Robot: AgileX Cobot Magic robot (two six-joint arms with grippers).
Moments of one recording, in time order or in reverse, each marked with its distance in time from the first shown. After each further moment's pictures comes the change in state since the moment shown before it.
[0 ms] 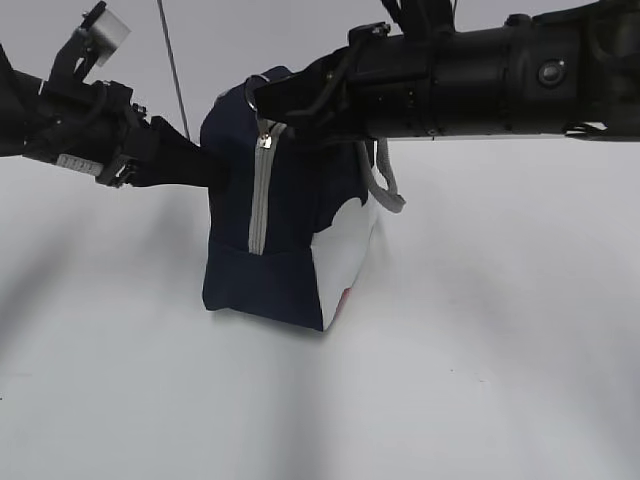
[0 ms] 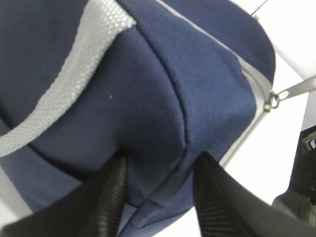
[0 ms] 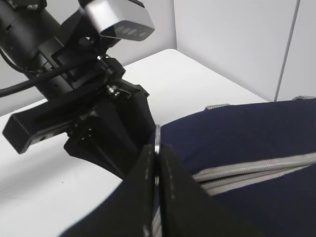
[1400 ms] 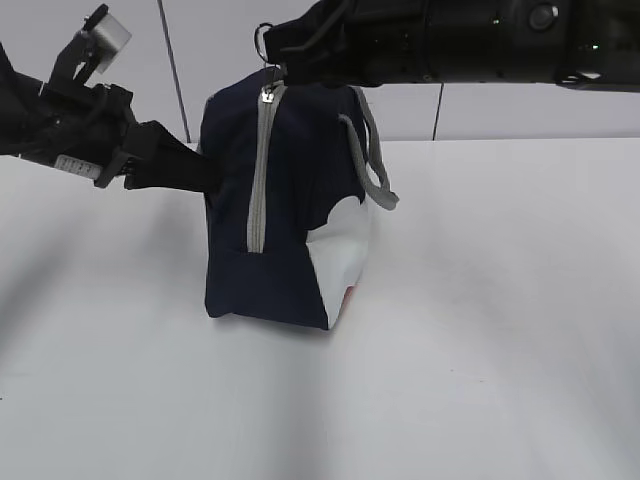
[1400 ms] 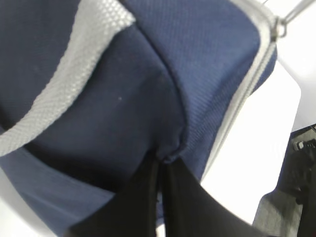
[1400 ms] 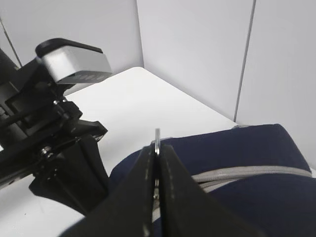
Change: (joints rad) left arm -0.001 0.000 -0.002 0.029 0.015 -0.076; right arm 0.000 0.000 -0.099 0.005 0.133 0.022
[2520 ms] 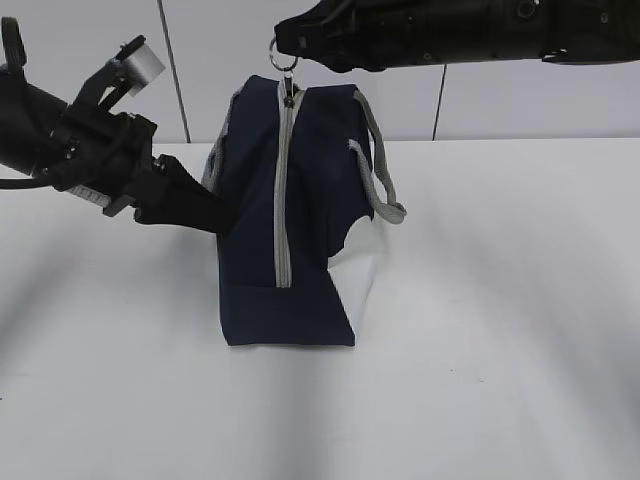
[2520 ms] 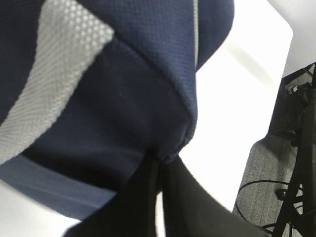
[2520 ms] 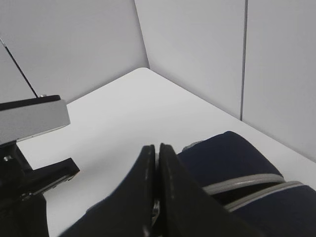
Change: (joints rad) left arm -0.066 0.000 0.000 0.138 0.054 -0.014; right arm -0.116 0.154 -0.169 -0.176 -0.161 0.229
